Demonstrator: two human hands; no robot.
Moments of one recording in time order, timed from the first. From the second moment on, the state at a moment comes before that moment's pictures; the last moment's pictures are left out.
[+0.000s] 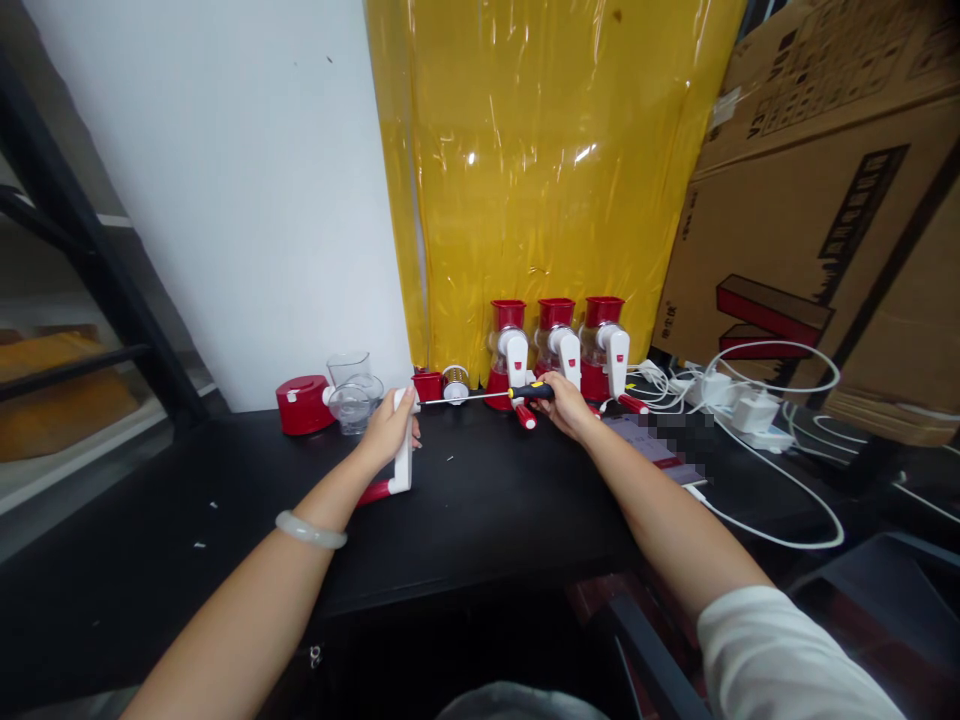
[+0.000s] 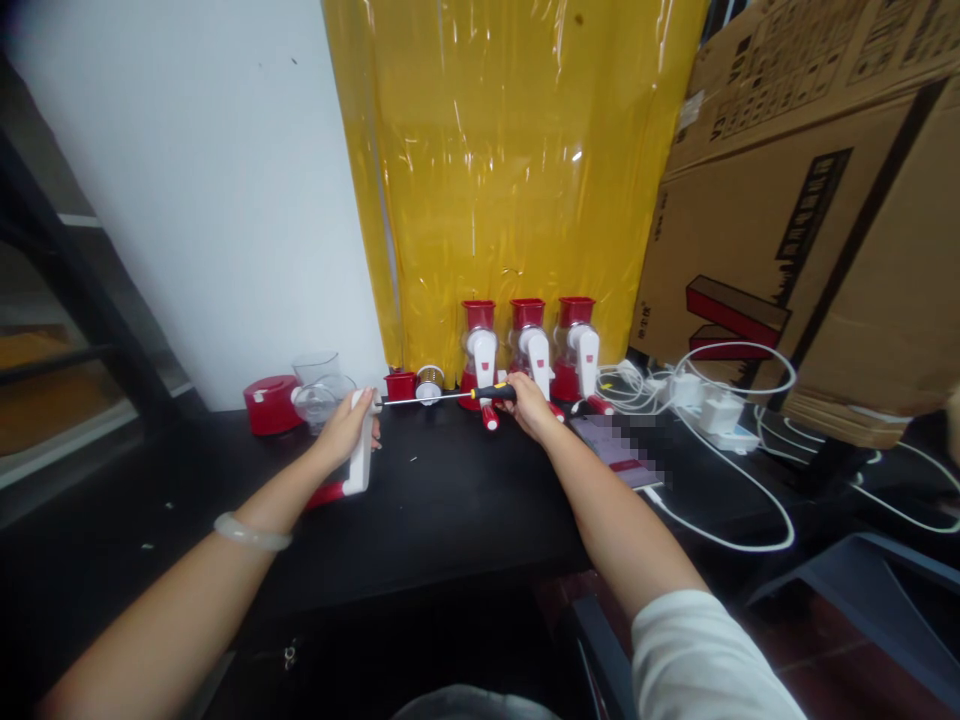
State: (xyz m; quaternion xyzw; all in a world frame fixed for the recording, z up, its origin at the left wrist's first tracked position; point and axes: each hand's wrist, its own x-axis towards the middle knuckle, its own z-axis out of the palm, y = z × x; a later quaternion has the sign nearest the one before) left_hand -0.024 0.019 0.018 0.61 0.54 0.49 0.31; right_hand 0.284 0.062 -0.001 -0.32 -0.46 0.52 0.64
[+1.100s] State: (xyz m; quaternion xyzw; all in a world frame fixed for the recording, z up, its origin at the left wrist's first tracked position) left_hand -0.026 0.022 0.016 0.60 0.53 0.50 0.33; right_hand 0.284 0.062 -0.001 -0.29 -0.42 0.59 0.63
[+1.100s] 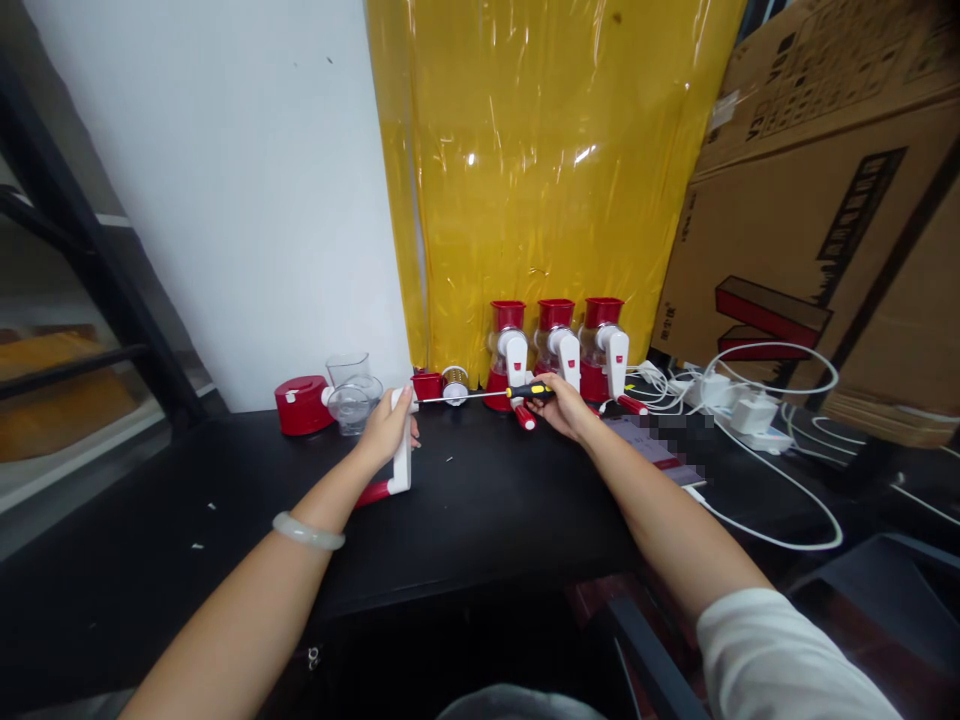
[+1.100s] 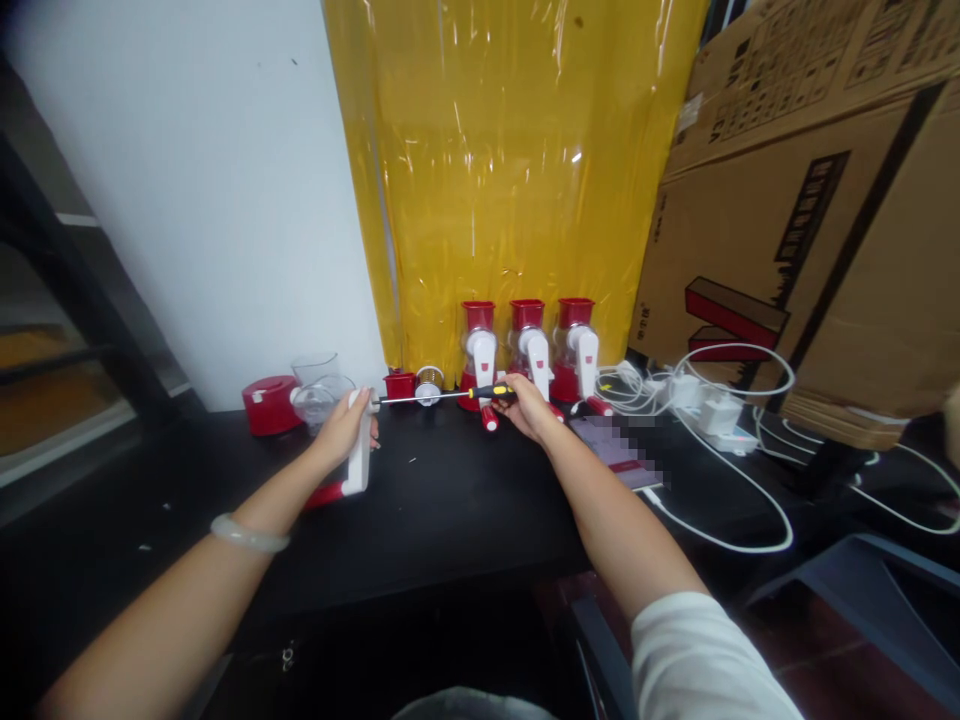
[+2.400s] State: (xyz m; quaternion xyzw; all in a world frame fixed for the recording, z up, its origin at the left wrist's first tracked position) left_hand -0.023 0.017 0.020 0.60 0.54 0.49 0.32; right_hand 0.289 0.069 0.000 -0.33 -0.49 0.49 0.64
